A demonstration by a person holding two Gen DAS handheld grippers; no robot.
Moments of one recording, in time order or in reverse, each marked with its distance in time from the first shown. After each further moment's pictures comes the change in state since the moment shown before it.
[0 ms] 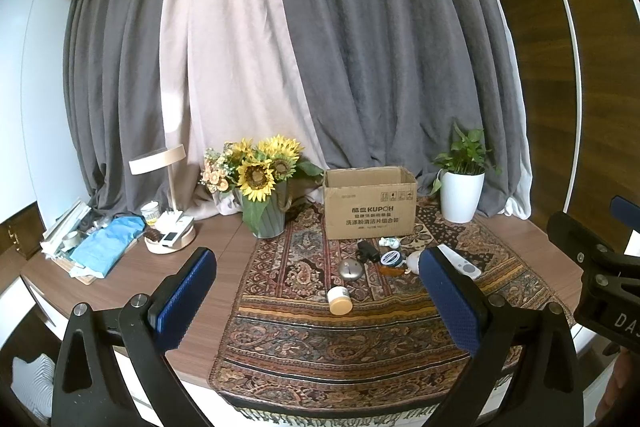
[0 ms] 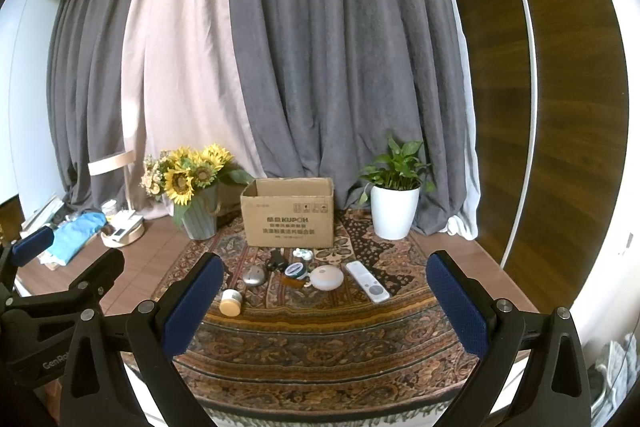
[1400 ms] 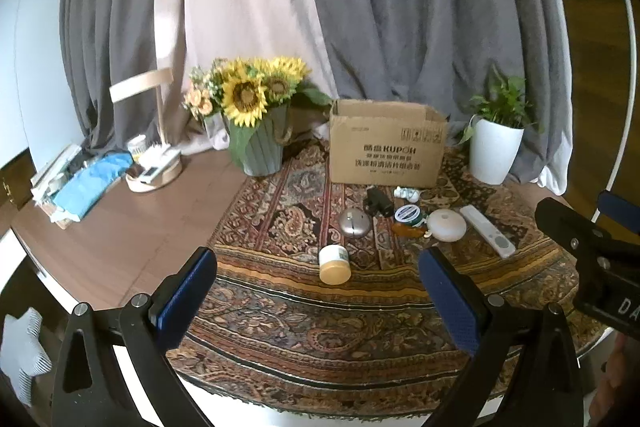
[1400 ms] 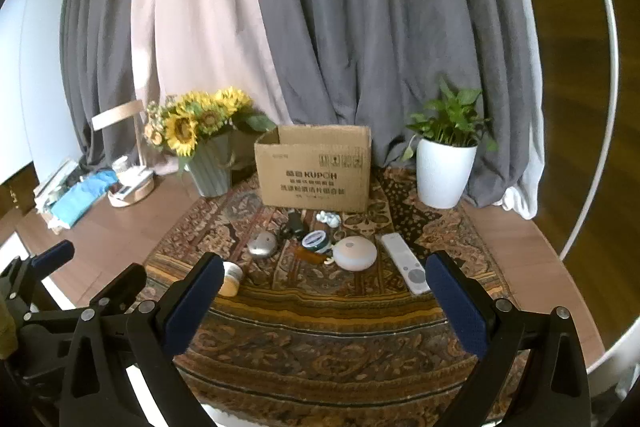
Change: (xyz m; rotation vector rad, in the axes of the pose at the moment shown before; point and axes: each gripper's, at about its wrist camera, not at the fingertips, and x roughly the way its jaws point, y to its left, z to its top) left arm 0.125 -0.024 -0.047 -0.094 0.217 0.050; right arm 0.141 -0.011 -0.030 -0.046 0.172 0.158
